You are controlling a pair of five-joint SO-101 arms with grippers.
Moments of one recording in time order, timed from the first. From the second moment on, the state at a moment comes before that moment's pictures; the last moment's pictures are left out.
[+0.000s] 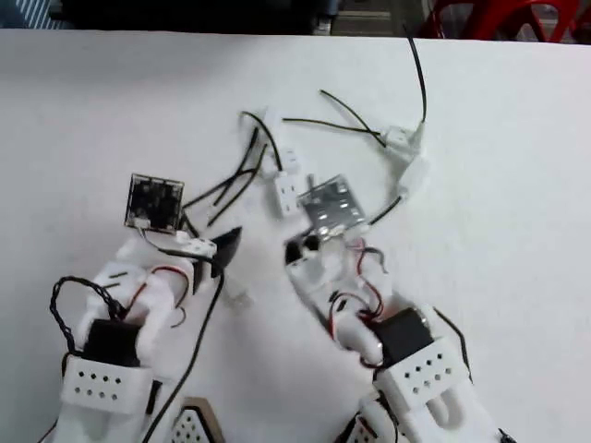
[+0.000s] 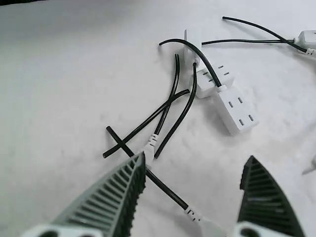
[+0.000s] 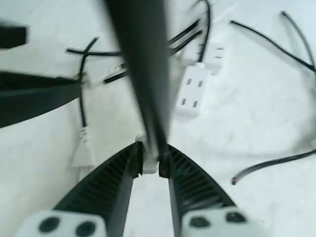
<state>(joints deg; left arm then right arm) 3.8 -74.0 71.6 49.0 -1.5 -28.9 -63.7 63.6 47.9 0.8</state>
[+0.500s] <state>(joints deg) 14.1 -72.9 63.4 56.0 -1.5 -9.3 -63.7 76.5 22.9 -4.0</state>
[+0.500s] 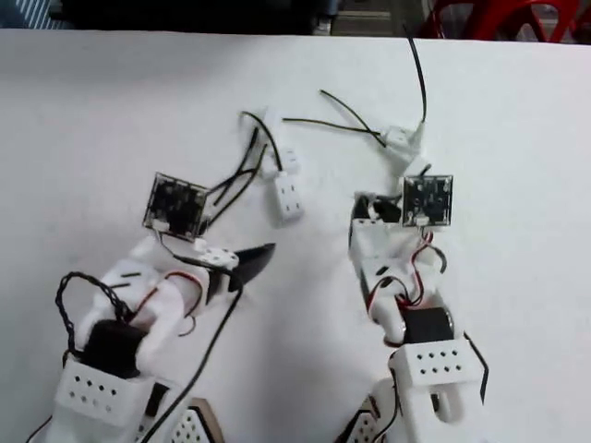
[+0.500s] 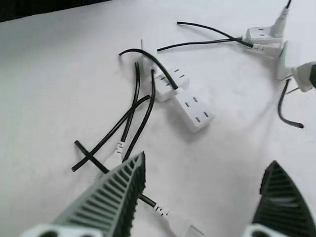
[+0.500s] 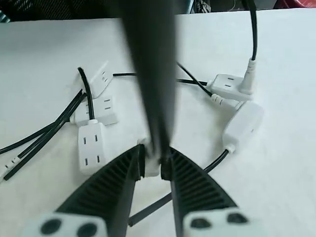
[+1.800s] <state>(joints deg) 15.7 37.1 -12.5 56.3 12.0 -2.2 -63.7 76.8 17.9 -4.0</state>
